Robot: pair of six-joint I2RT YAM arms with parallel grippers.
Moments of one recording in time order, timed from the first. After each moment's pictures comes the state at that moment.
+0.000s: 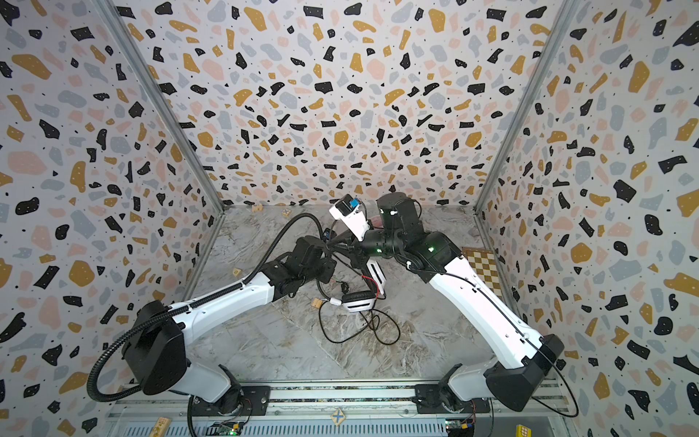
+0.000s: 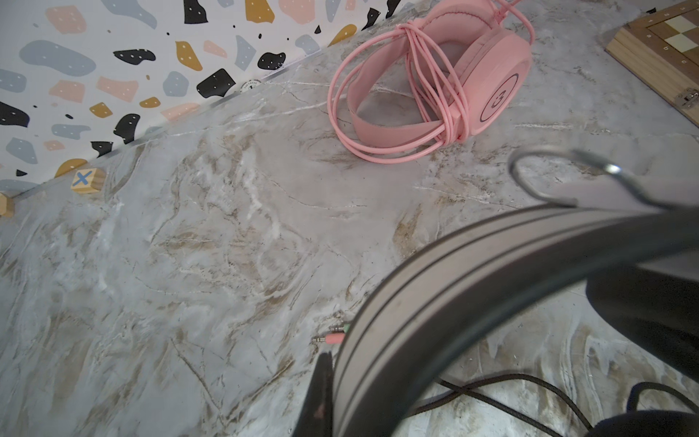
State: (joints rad) left arm -0.72 1.51 1.11 -0.29 -0.19 -0.09; right arm 0.71 1.37 1.60 -0.65 -0.62 -0.05
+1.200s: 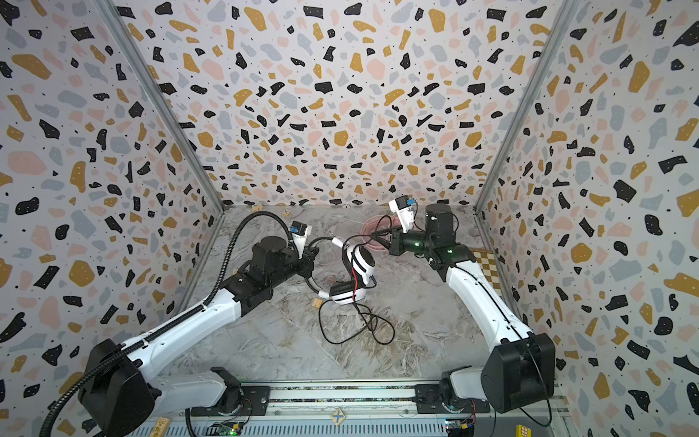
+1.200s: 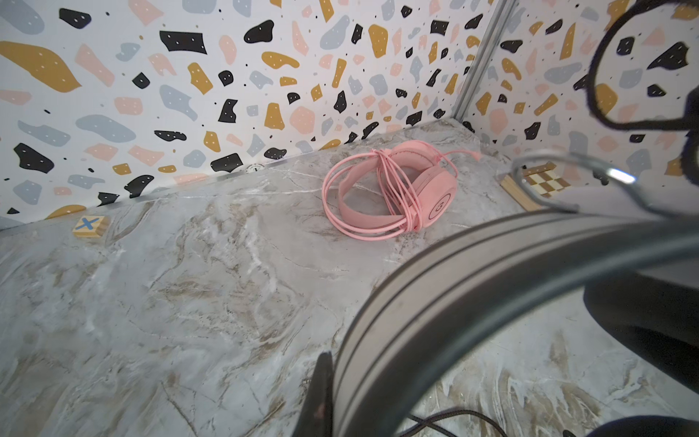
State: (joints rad) left arm -0.58 1.24 0.91 -0.05 0.04 -0.15; right arm 0.26 1.34 1.16 -0.22 -0.88 0.23
